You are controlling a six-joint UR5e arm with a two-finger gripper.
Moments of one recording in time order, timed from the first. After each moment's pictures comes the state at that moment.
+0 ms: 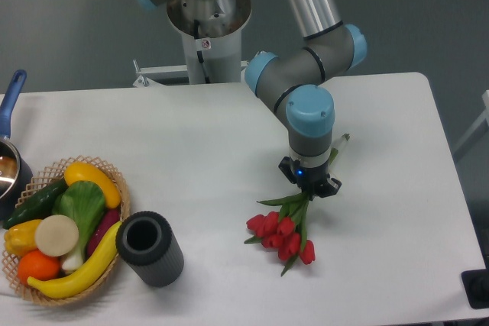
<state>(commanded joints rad) 2.58 -1.98 -1.80 -0.74 1.63 1.15</state>
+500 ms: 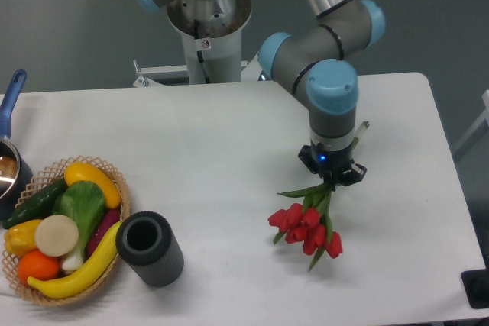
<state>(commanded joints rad) 2.63 -1.96 -1.60 -1.03 1.60 1.16</state>
